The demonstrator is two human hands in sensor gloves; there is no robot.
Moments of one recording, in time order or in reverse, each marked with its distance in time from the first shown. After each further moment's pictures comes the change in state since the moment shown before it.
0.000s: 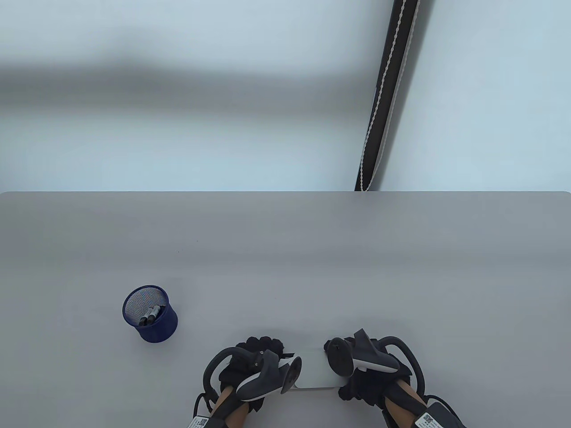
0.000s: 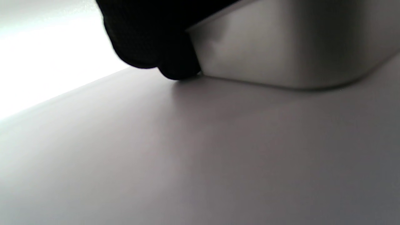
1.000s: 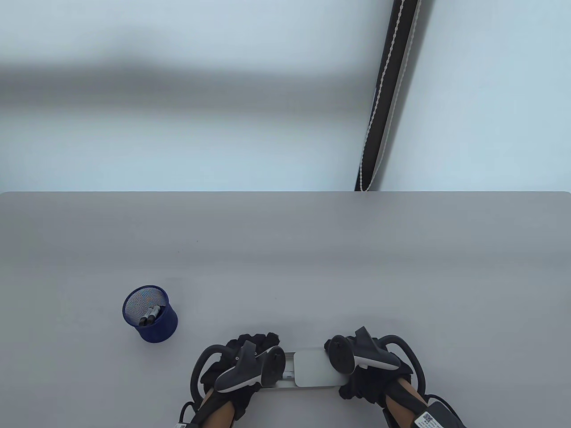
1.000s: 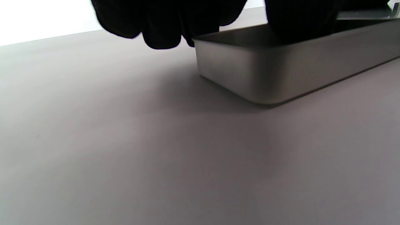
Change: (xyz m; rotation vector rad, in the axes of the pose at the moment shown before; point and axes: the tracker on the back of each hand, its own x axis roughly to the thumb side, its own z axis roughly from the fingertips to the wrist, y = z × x) left_hand -0.023 0.004 0.010 -0.174 -0.056 0.223; right_hand -0.004 -0.001 -0.001 0.018 0.000 -0.017
